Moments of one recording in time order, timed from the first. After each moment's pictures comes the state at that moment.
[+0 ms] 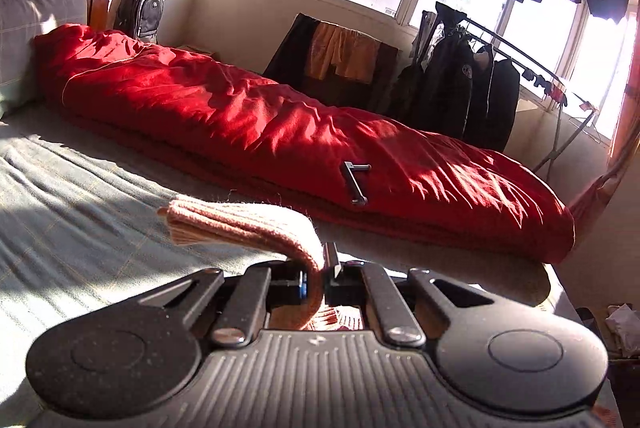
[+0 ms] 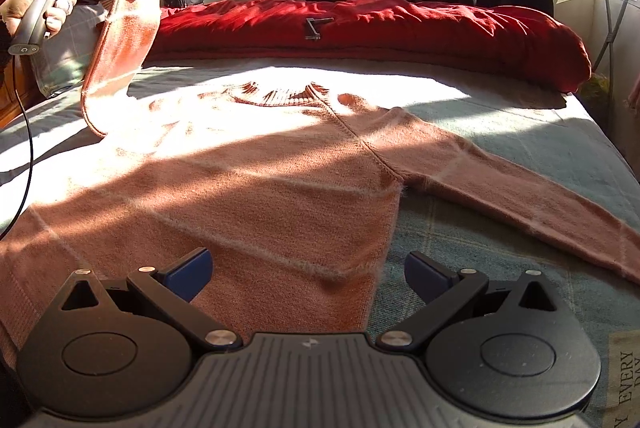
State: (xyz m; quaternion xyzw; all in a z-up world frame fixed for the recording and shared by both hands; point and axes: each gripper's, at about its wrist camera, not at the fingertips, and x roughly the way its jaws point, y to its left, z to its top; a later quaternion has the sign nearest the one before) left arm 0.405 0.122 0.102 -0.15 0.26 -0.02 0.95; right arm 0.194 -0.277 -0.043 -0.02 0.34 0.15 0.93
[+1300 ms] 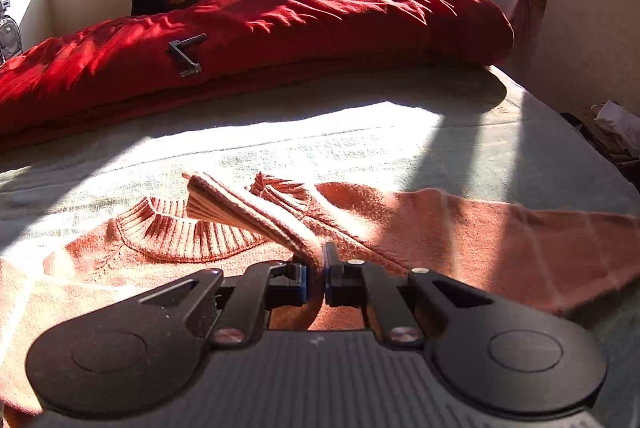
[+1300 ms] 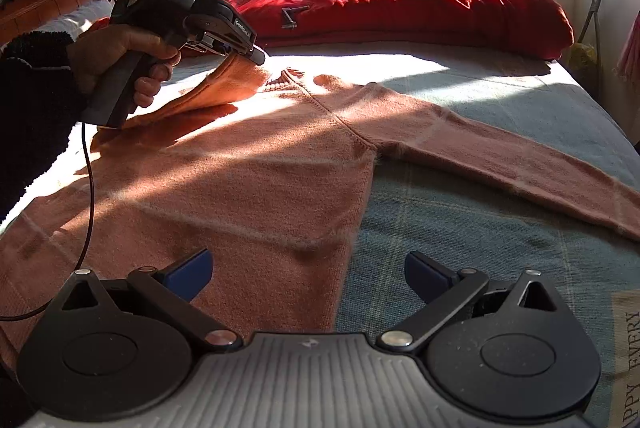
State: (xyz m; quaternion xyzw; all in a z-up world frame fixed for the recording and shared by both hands) left arm 0.424 -0.094 -0.029 0.06 0.37 -0.14 0.92; right arm 0.188 -0.296 -0.057 0.01 0.36 0.12 0.92
